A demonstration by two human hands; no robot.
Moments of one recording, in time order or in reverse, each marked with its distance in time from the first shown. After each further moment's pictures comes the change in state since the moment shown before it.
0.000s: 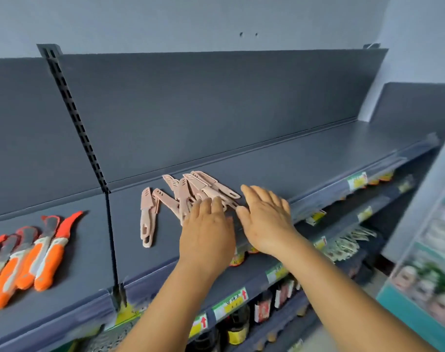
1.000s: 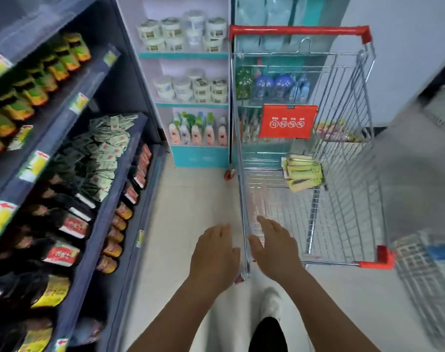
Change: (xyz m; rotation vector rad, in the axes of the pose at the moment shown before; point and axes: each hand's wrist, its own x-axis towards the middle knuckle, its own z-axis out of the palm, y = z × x) left_hand -0.335 0.305 0.188 -0.247 -0.811 0.906; right_hand -0.513 0.246 0.074 0.219 0.093 1.266
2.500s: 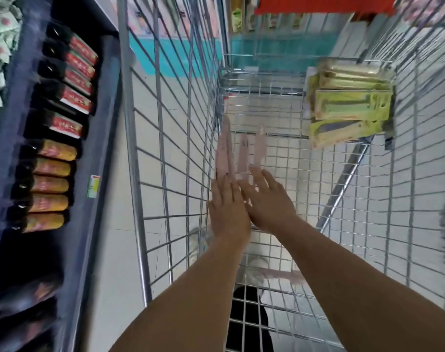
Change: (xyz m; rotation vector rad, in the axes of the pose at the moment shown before) left_hand 0.285 -0.004 0.334 0.173 -0.150 -0.305; right_hand 0.314 0.231 0.161 -0.289 -0.409 -0.285
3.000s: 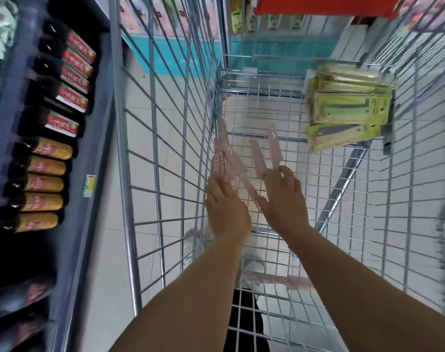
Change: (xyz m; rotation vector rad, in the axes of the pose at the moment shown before) left_hand 0.009 0.020 -0.020 -0.273 0.070 -0.269; right_hand -0.004 0.023 -0.002 0.179 0.326 0.214
